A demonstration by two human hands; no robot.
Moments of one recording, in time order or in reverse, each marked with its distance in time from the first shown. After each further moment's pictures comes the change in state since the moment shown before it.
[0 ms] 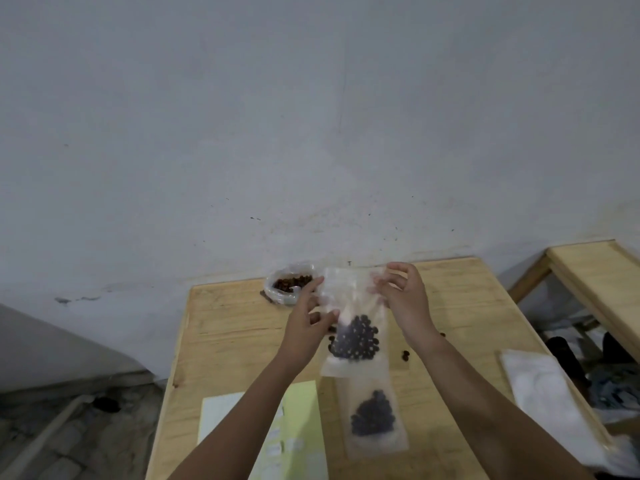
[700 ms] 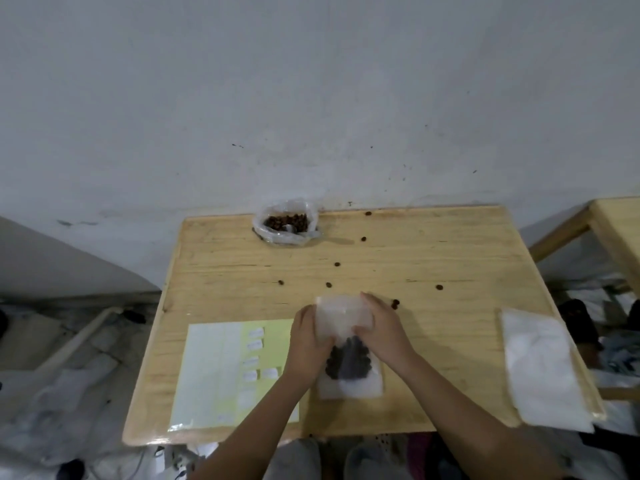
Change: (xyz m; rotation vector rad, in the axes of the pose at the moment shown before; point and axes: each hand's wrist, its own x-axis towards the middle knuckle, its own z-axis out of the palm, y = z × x) left_hand -0.065 -0.102 0.069 0.523 0.099 -0.317; right_hand -0.036 0.133 -0.043 -0.837 -0.449 0.035
